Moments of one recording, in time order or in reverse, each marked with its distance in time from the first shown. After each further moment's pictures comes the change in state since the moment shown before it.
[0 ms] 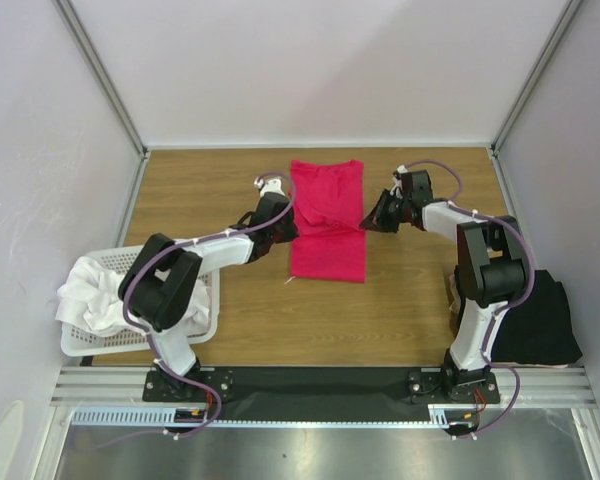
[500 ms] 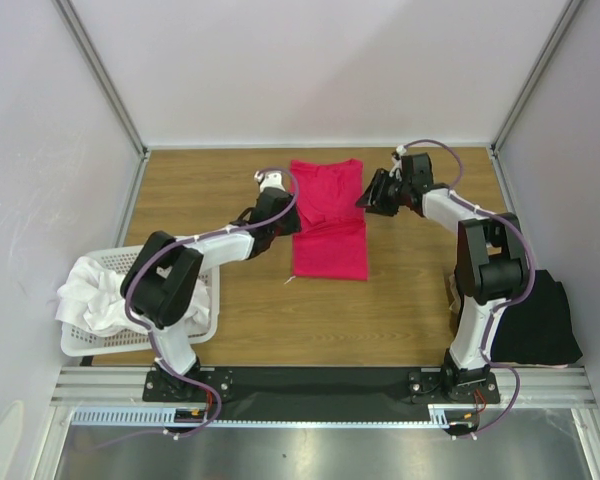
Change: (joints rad) left arm 0.010 0.031 0.038 0.019 -0.064 0.084; right arm -0.001 0.037 0.148 -0.039 0.027 -0.066
